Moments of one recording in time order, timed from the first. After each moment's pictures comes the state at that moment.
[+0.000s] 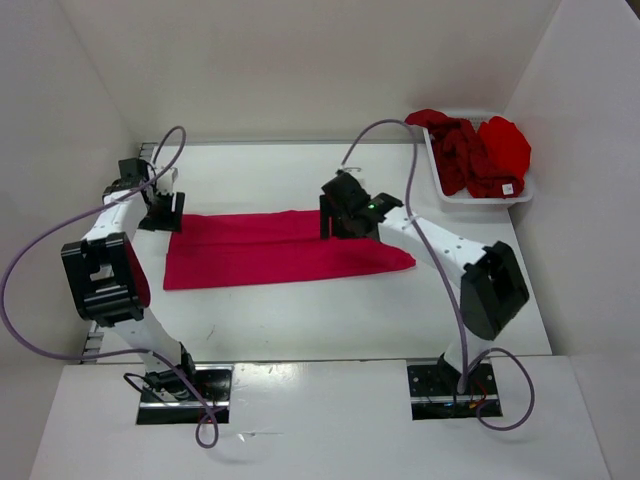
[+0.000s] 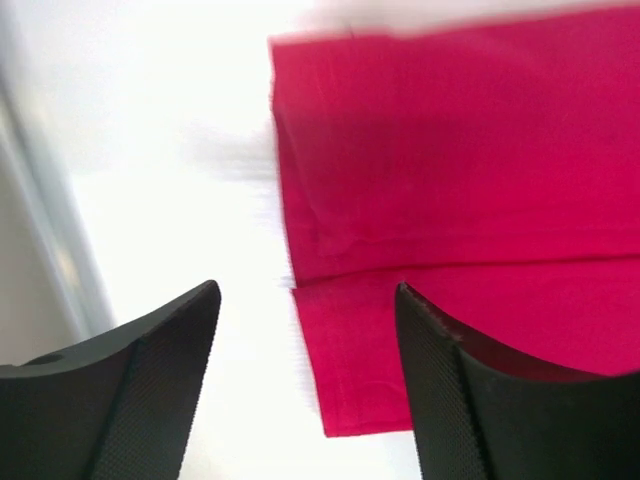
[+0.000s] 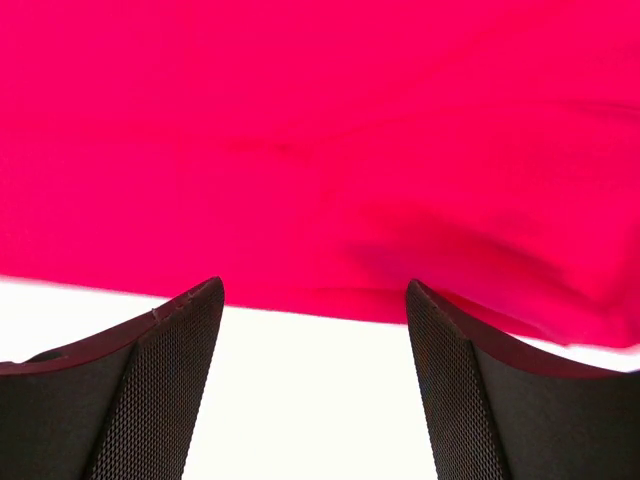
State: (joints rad) left arm 0.29 1.76 1.29 -0.63 0.08 0.31; right arm 0.71 1.71 1.36 -0.60 0.26 0.53
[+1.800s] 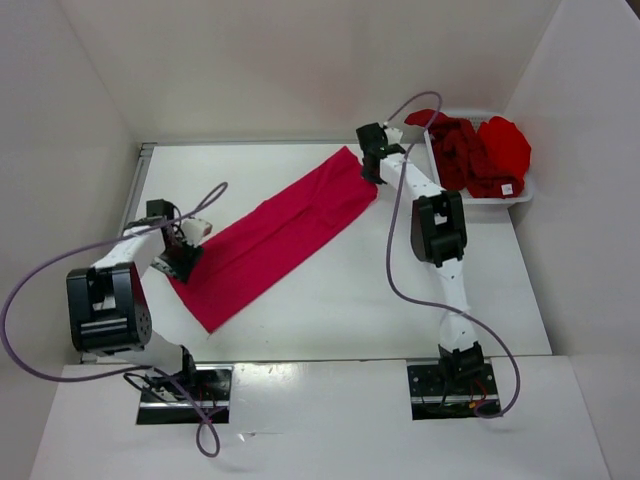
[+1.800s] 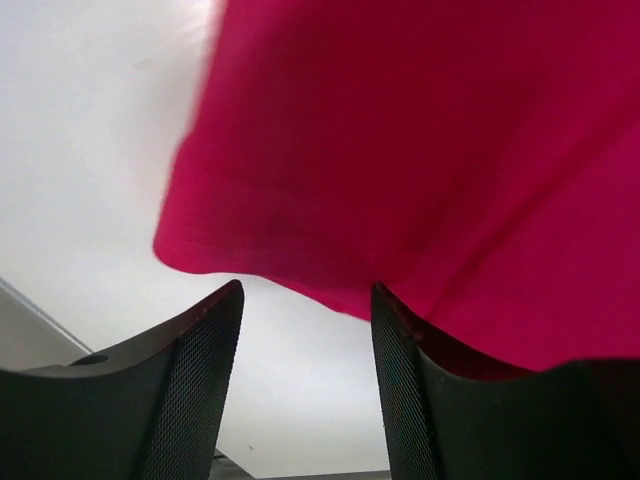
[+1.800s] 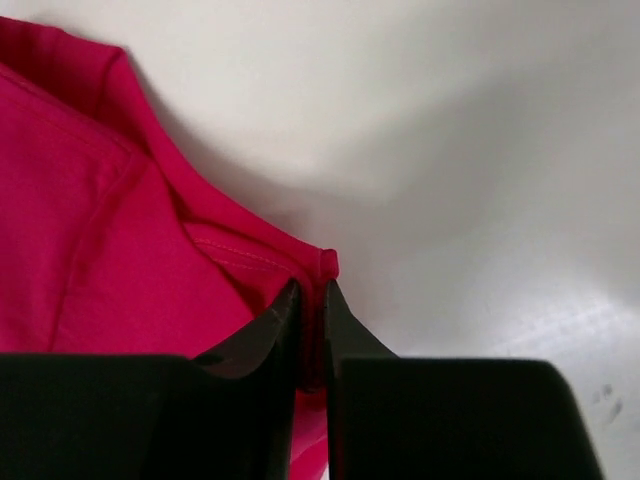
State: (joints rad) left arm 0.22 1.56 0.92 -0.65 0.01 0.60; right arm 0.30 2.39 2.04 -0.59 0.40 0.62
